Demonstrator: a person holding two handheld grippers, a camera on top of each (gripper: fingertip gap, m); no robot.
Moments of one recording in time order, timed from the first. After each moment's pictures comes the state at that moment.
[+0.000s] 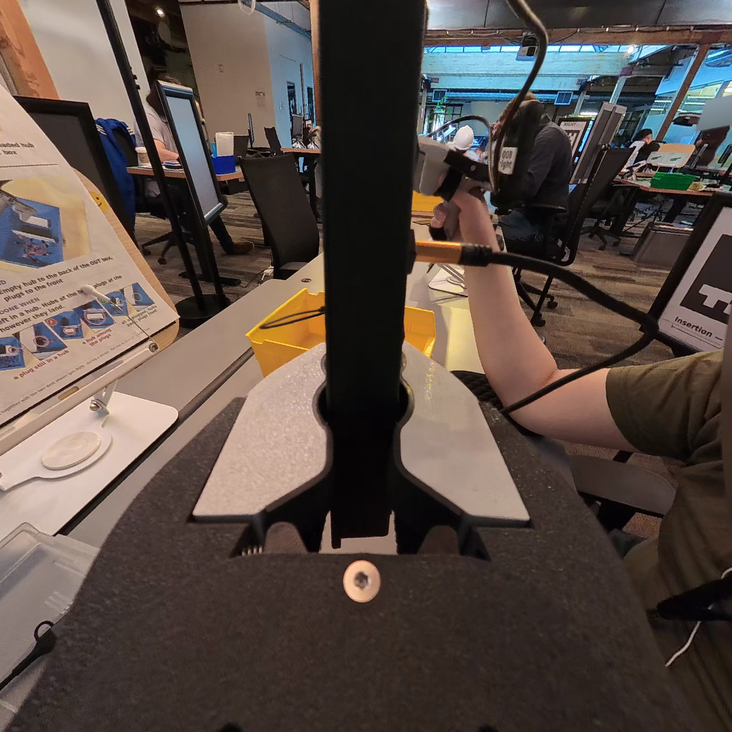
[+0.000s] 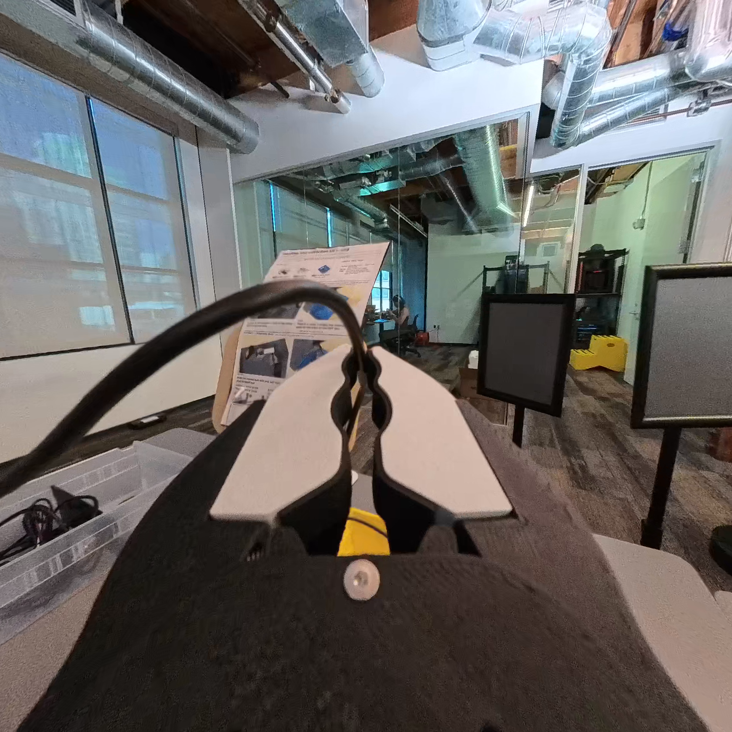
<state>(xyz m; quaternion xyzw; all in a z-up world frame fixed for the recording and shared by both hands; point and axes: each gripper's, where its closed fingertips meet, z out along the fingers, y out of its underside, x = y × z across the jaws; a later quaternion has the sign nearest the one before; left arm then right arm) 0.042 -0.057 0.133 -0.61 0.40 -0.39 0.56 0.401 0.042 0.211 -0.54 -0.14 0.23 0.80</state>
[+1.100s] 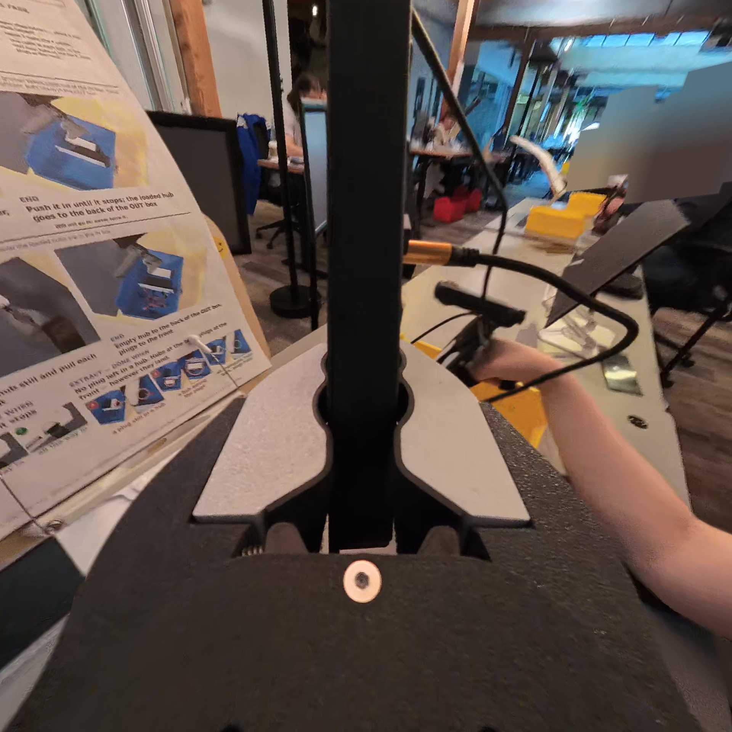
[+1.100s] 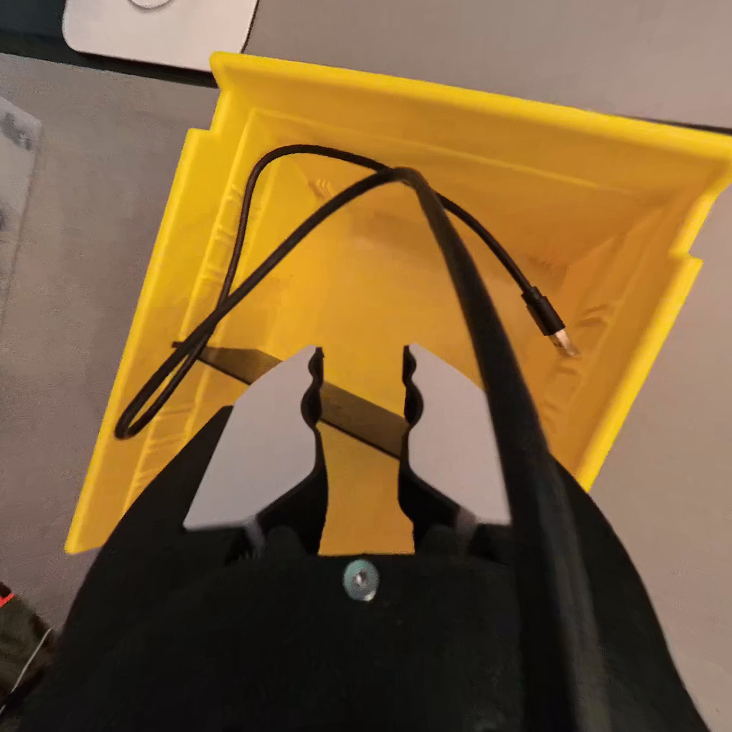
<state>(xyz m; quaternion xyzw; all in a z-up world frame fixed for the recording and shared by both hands) 0.109 0.069 0.181 -0.68 0.29 -0.31 0.60 0.370 0.148 -0.082 -0.93 -0.18 0.21 0.24</state>
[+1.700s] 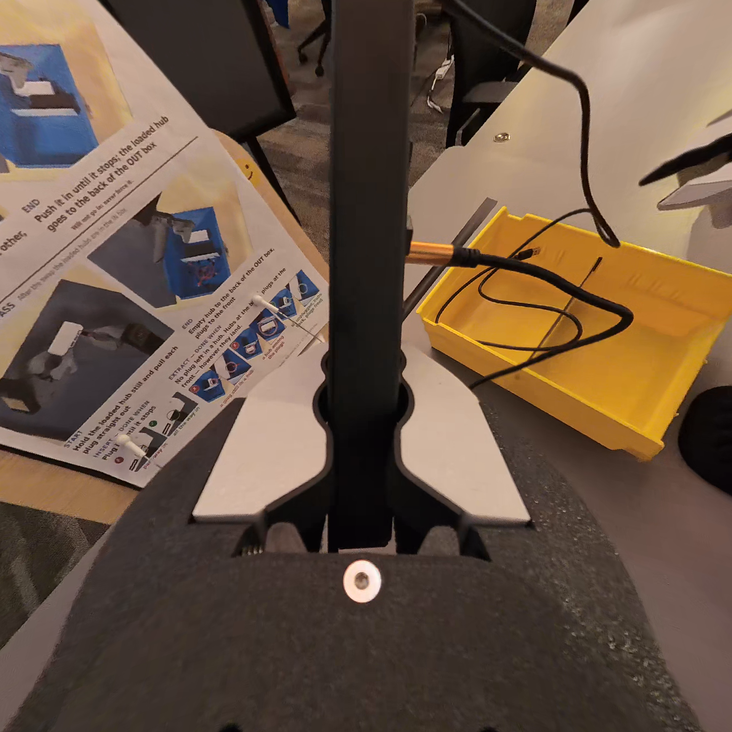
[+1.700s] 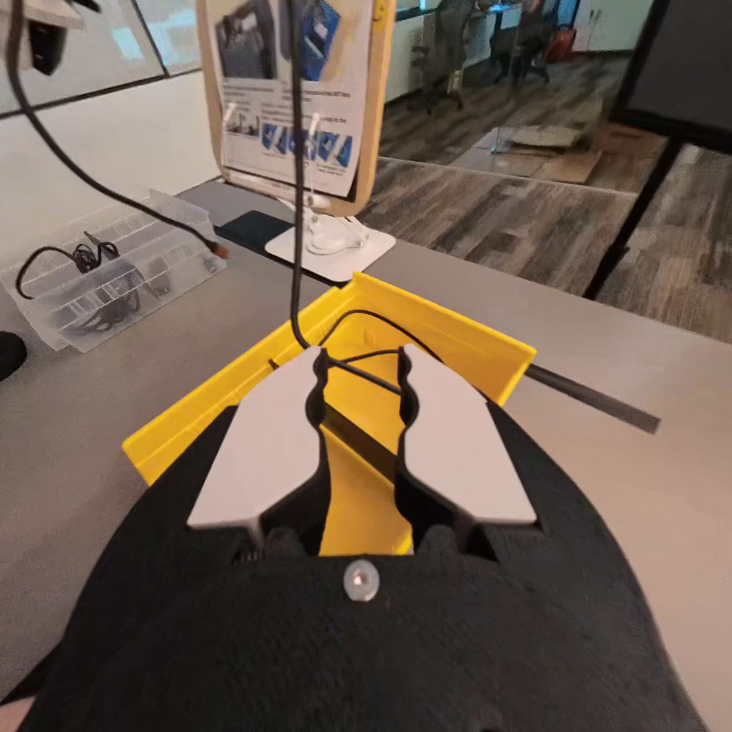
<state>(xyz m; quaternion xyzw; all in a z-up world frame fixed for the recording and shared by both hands) 0.126 0.135 0.154 -0.78 0.39 -0.09 0.49 0.412 0.104 0.040 -0.75 -0.28 0.27 0.53</state>
